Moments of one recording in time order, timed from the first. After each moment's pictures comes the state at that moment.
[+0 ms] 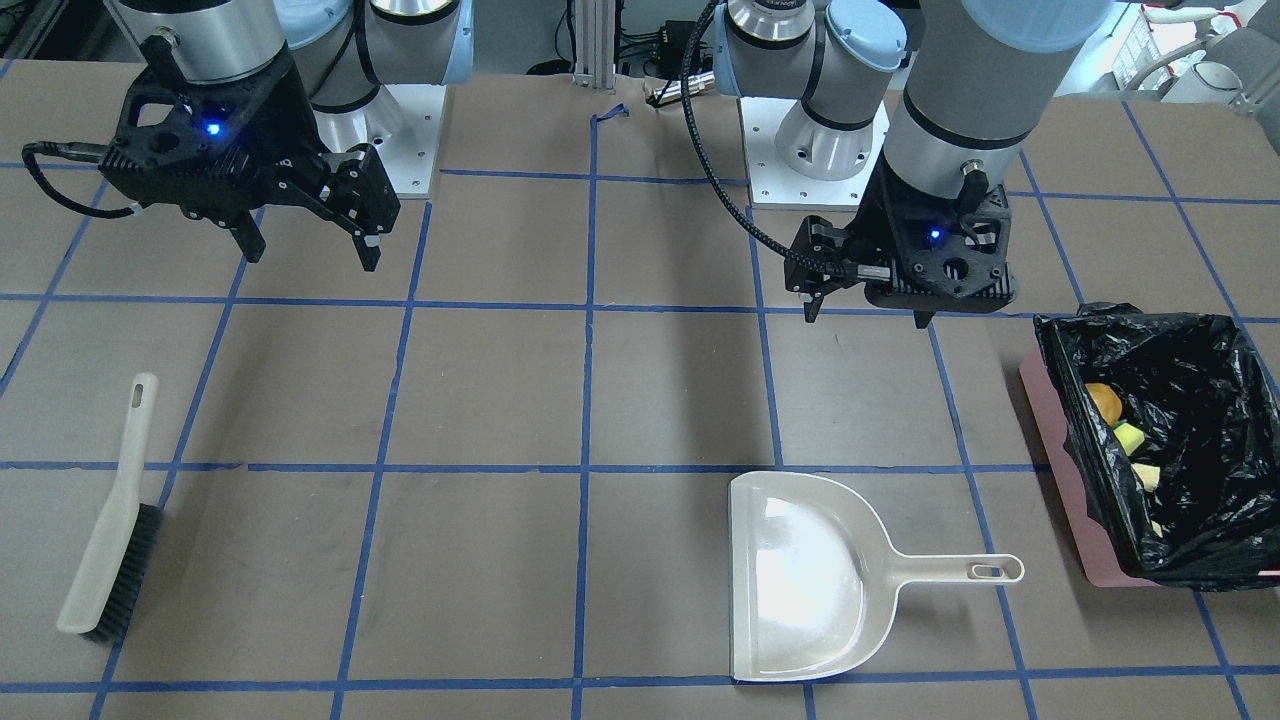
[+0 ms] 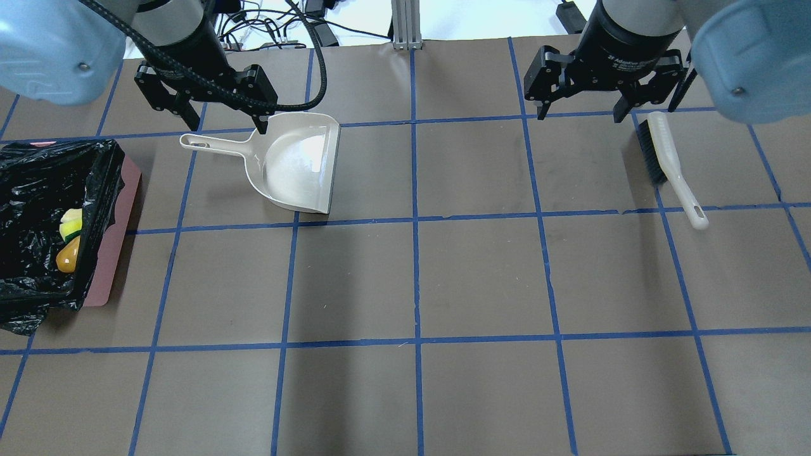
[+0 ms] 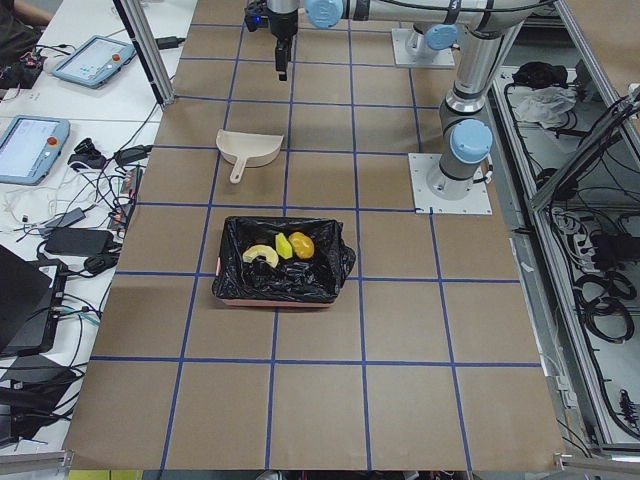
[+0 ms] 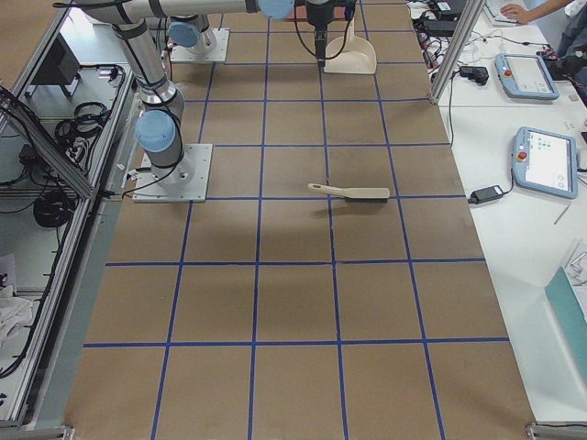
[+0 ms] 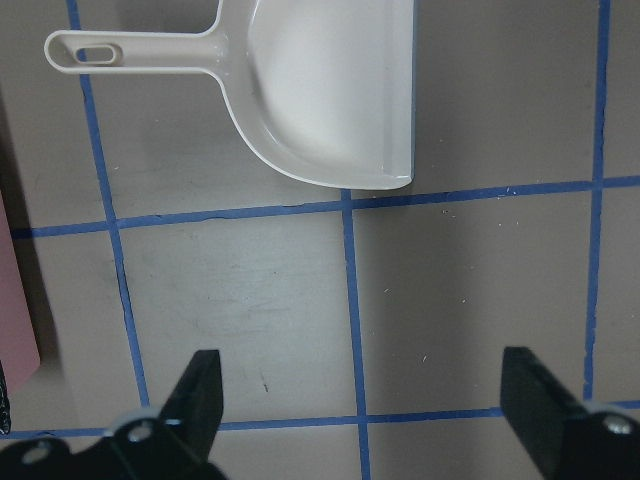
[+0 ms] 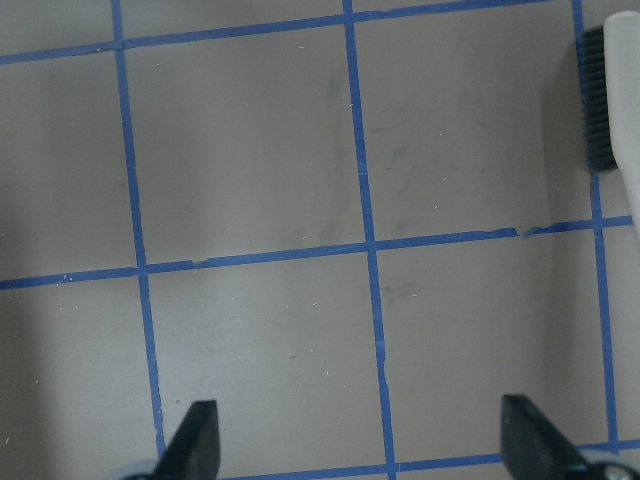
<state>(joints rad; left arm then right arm) -1.61 -1.69 -1.46 -1.54 1.62 0.04 1.63 -1.58 1.55 -1.67 -1.57 0.15</state>
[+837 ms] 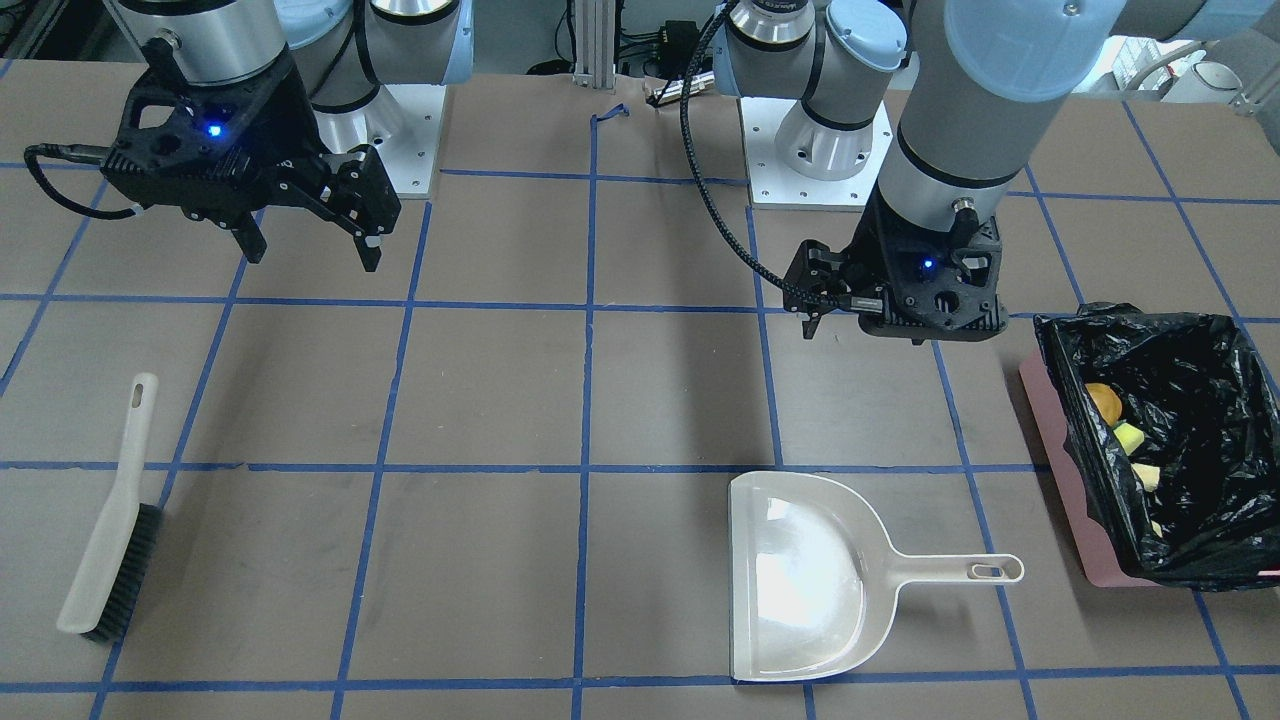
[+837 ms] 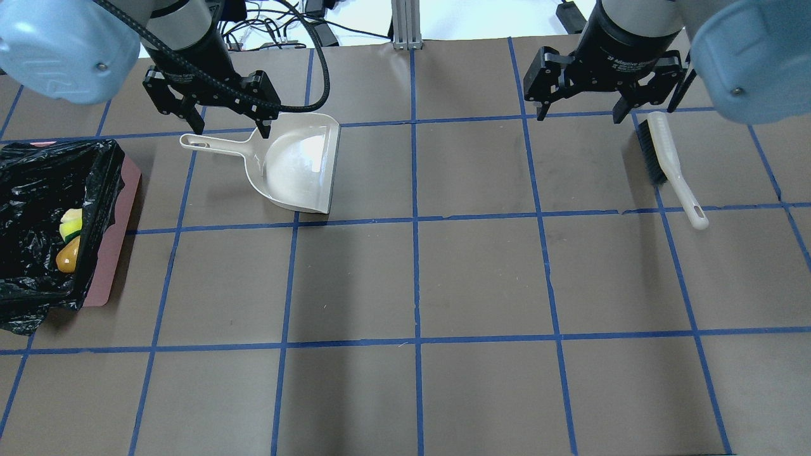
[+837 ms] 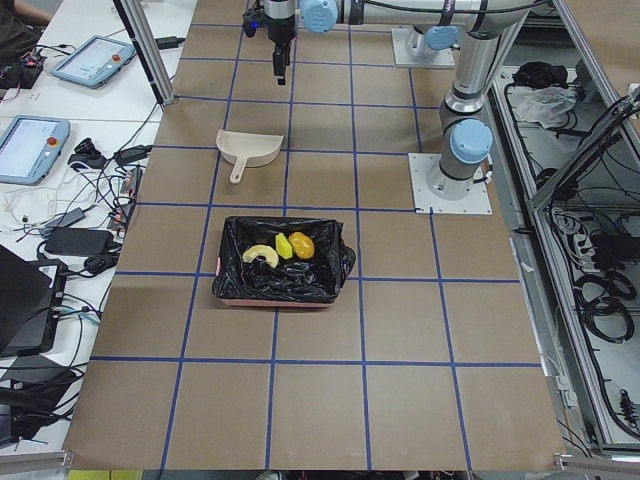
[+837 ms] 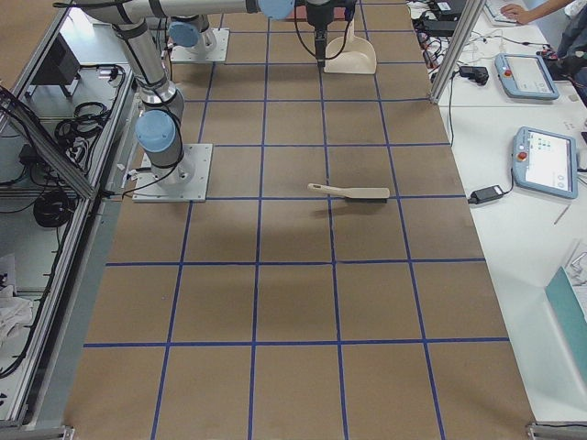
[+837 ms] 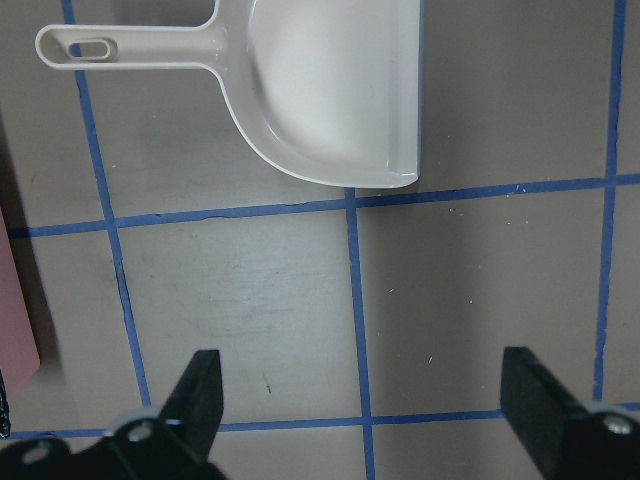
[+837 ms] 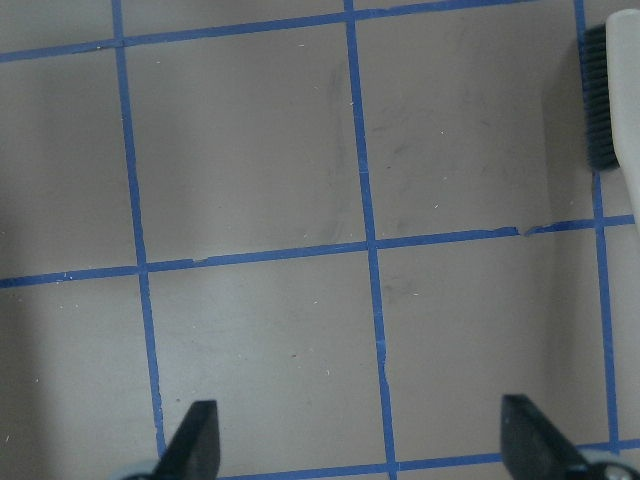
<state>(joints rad) -1.61 -1.72 -1.46 -1.54 1.63 0.04 1.63 -1.58 1.55 -1.67 -1.57 0.15</state>
